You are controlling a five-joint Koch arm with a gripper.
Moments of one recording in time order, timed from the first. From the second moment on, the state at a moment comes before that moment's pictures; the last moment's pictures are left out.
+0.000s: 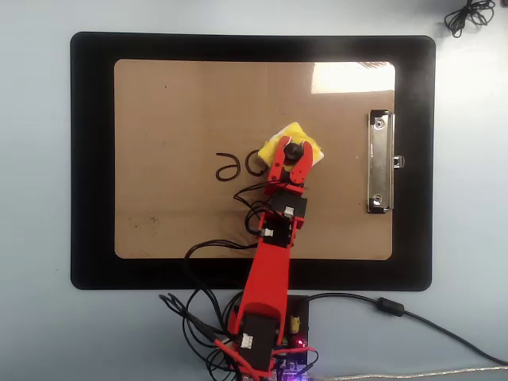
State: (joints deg) arm 10.3 79.9 126.4 -19.8 -91.1
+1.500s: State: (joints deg) arm 1.2 88.2 139.4 -27.0 -87.7
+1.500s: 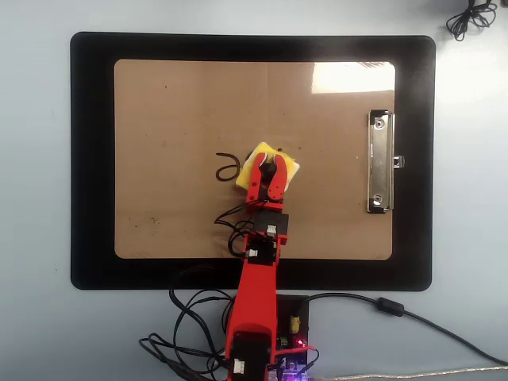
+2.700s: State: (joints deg) arm 4.7 83.0 131.2 -20.7 -88.2
